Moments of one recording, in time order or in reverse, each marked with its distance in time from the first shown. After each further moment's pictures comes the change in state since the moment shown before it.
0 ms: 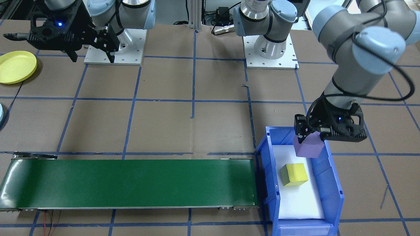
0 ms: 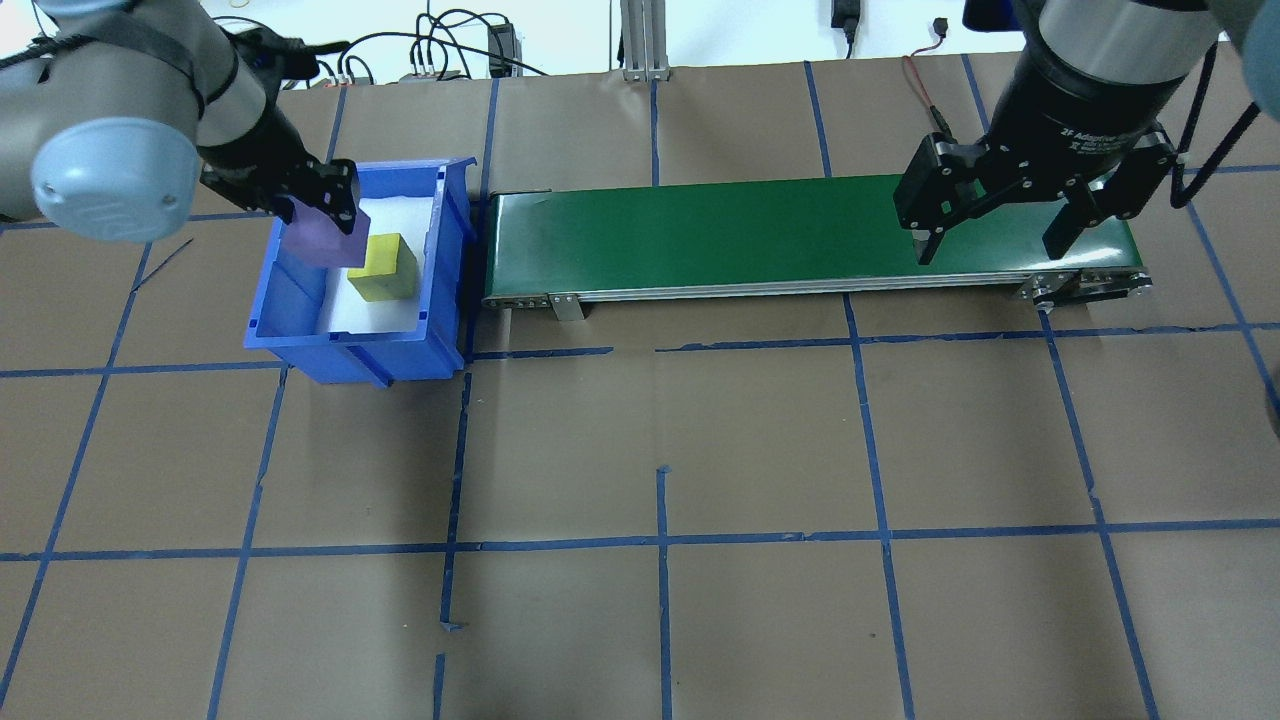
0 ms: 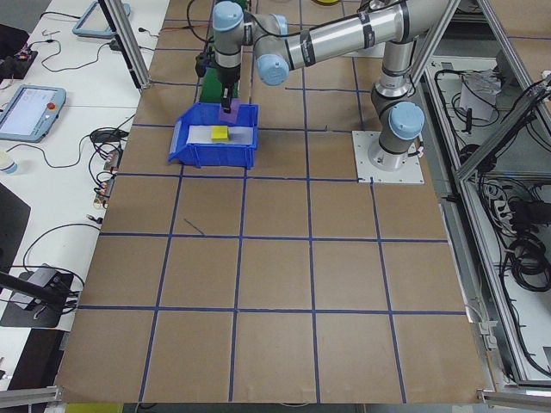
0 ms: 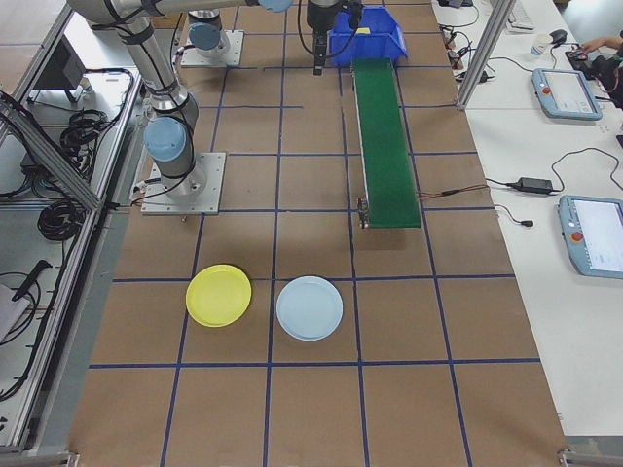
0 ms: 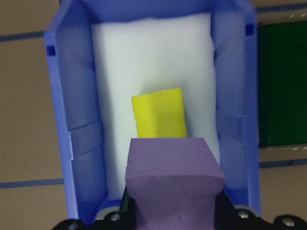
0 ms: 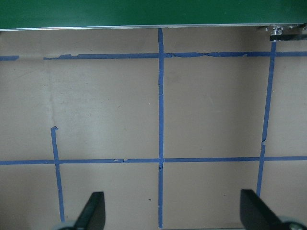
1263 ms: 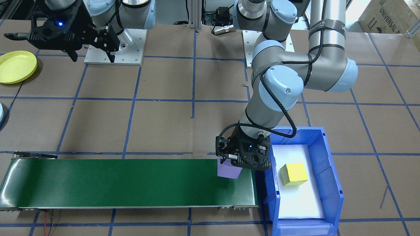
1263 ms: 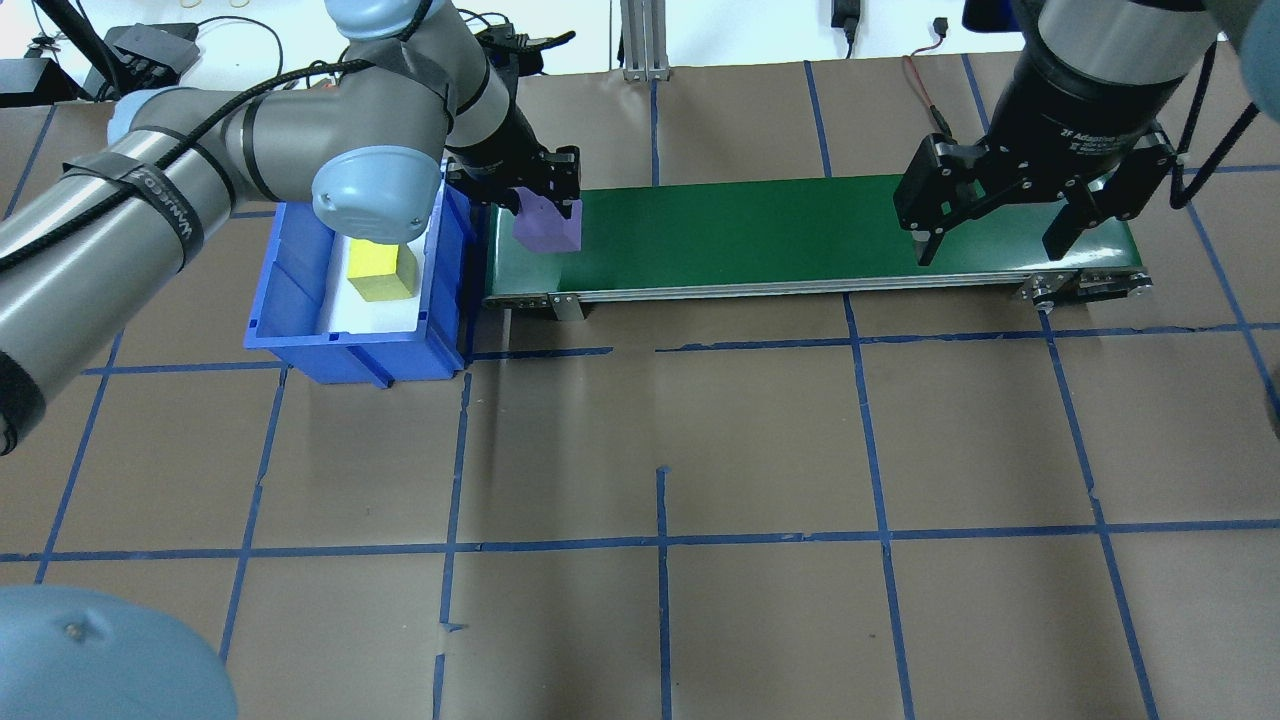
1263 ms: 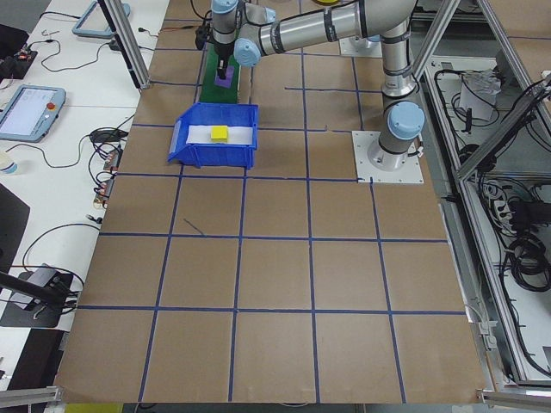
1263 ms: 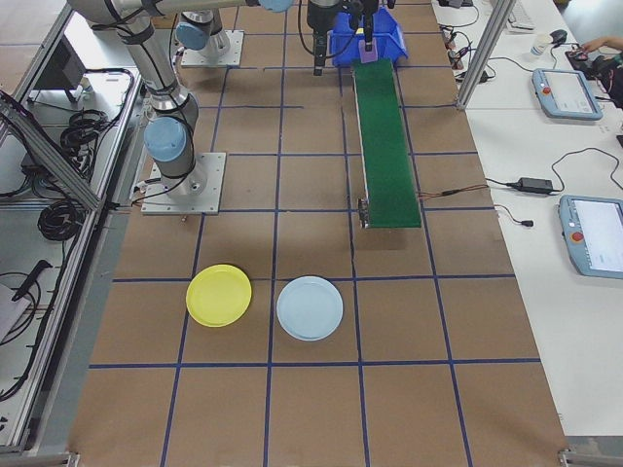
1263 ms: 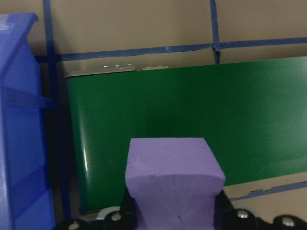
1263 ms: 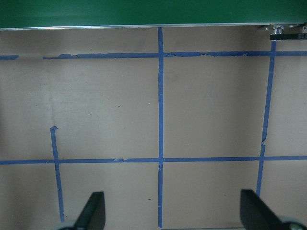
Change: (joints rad) left arm -0.256 -0.252 0.057 0.191 -0.153 -0.265; right arm 0.000 0.000 0.002 0.000 -0.001 0.000
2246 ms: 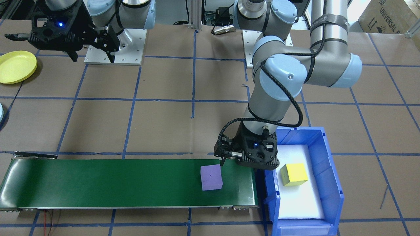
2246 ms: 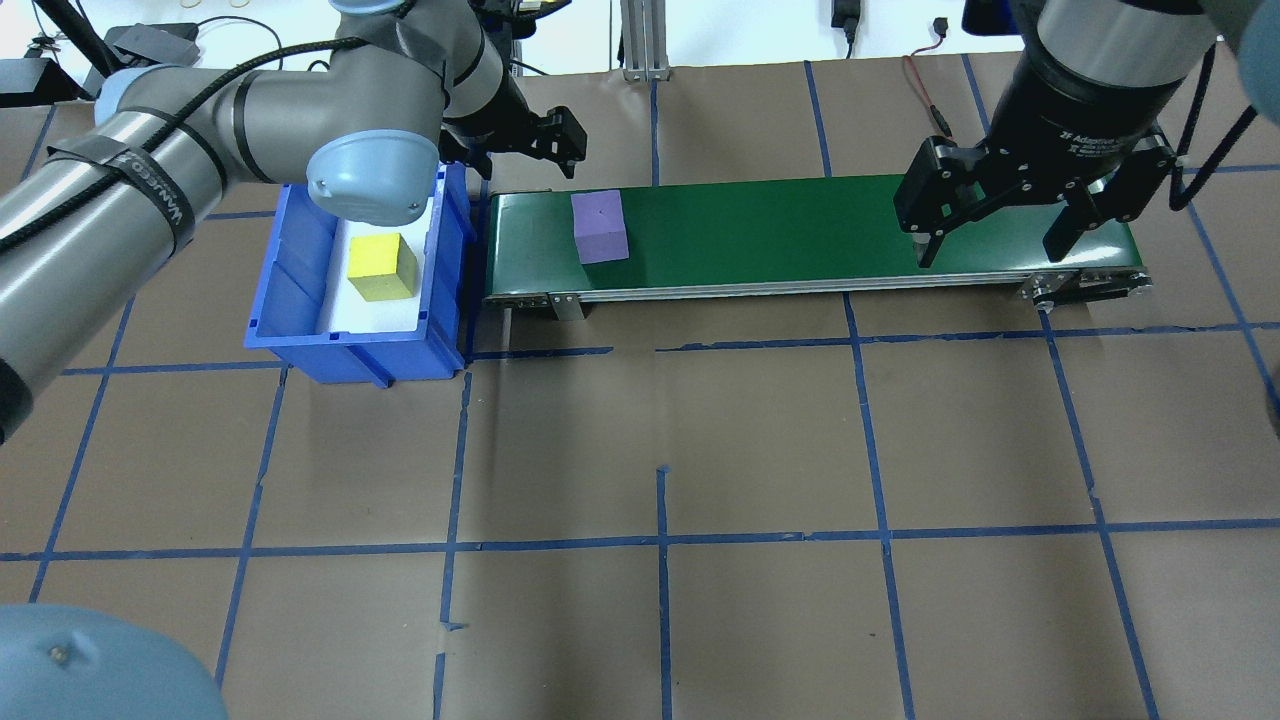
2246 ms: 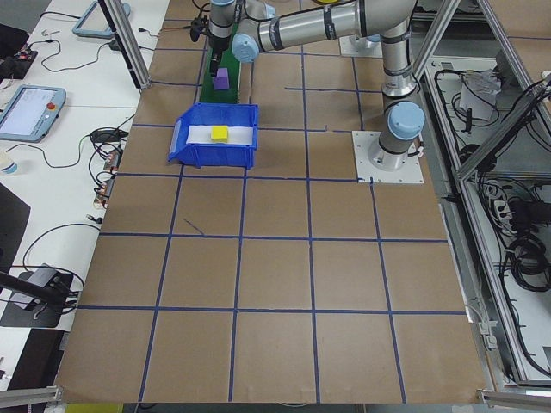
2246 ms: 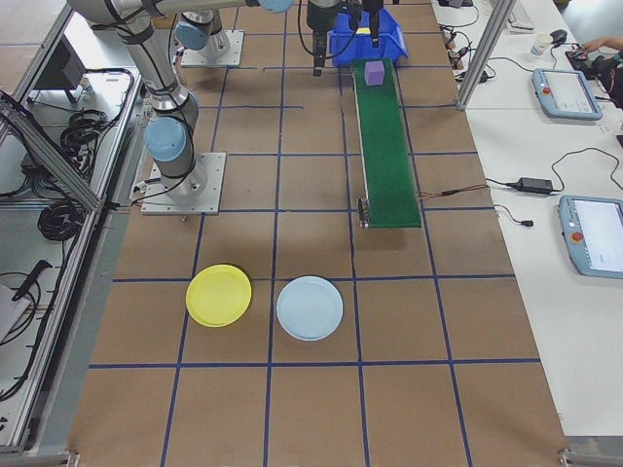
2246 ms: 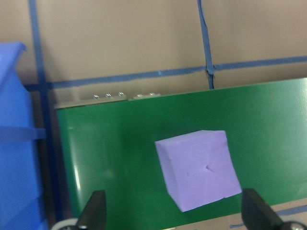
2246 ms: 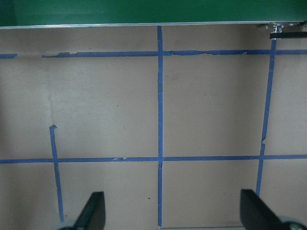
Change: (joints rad) left arm 0.012 0.048 0.045 0.008 0.092 0.014; right arm 0.000 0.000 0.003 0.002 -0.001 0.000
